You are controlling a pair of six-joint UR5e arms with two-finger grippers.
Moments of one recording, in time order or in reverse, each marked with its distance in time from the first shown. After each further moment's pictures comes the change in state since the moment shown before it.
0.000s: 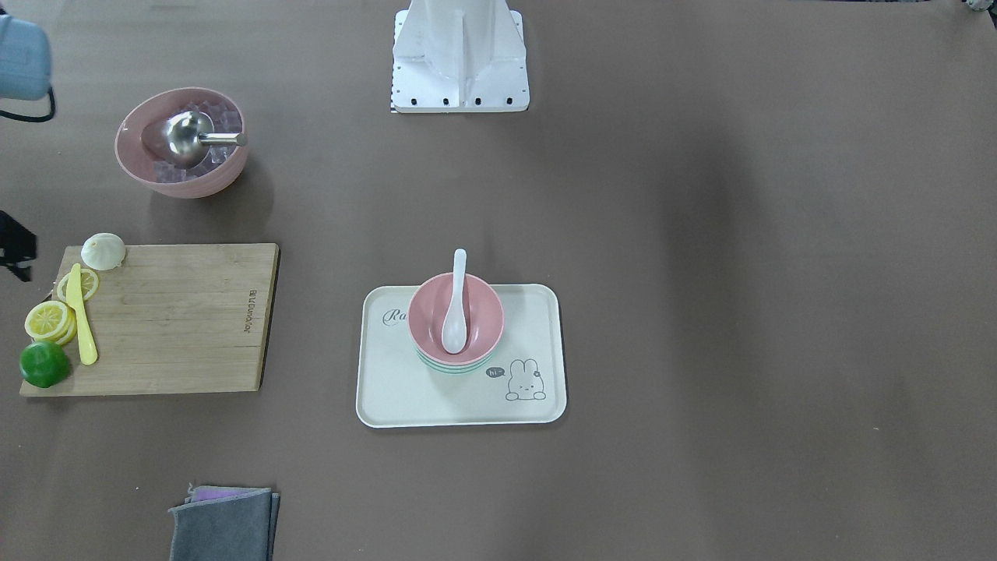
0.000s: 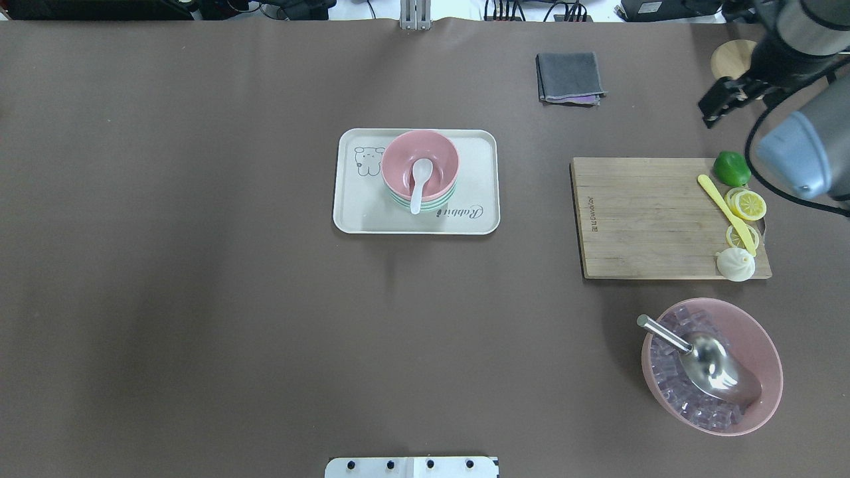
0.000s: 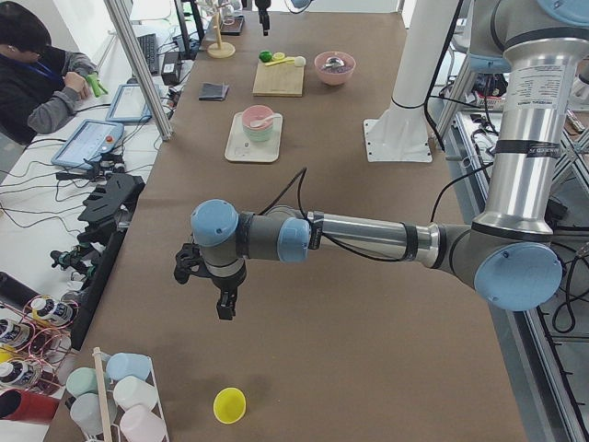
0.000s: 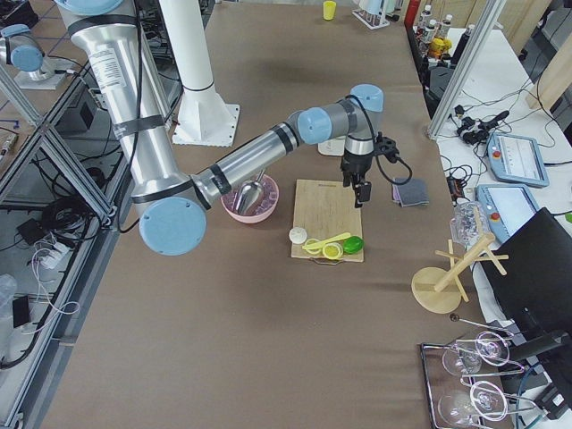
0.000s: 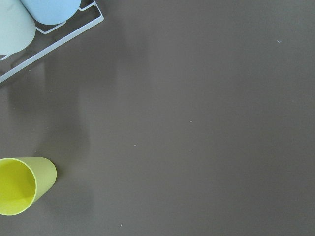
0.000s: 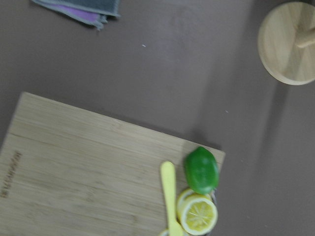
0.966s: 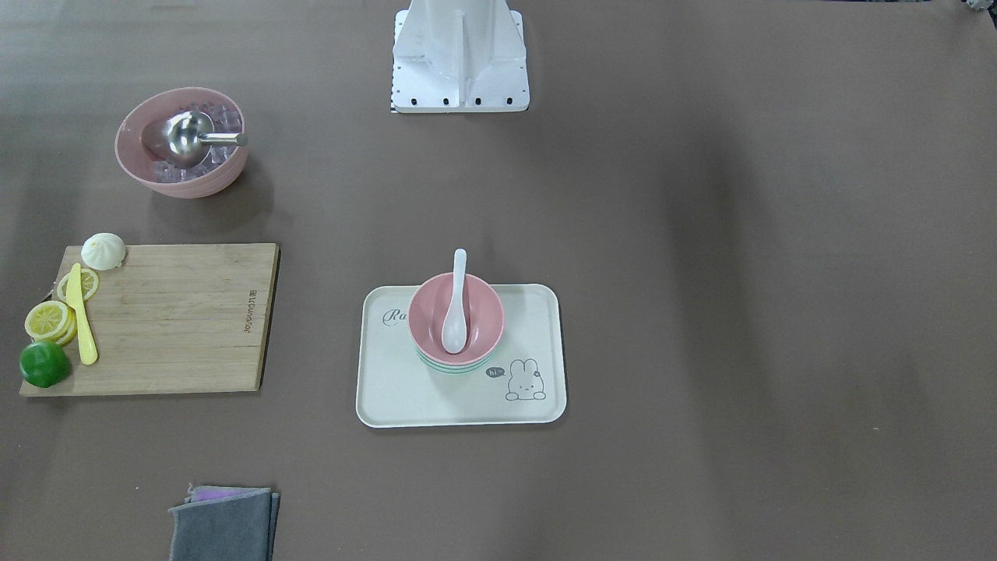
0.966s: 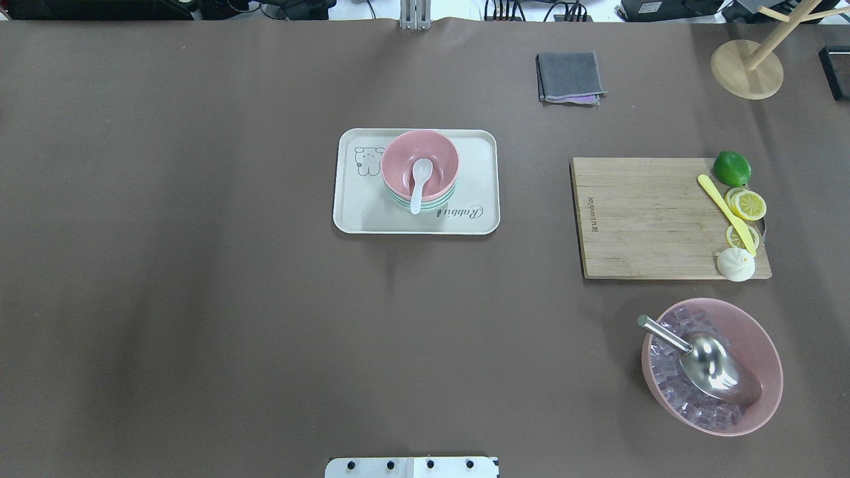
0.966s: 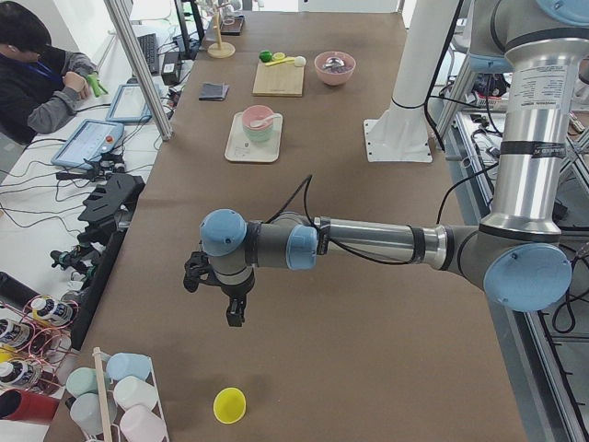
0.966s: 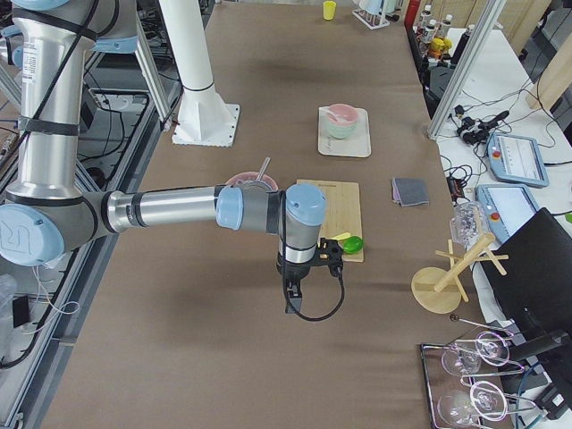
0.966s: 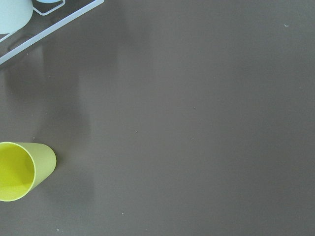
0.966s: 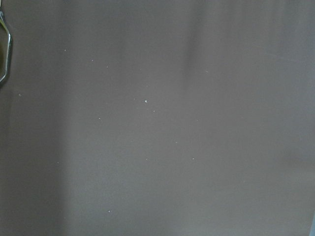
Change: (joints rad) left arm 0.000 0.035 0.021 -0.012 0.004 -0.001; right arm 0.289 -0.396 0.003 0.074 0.035 -0.230
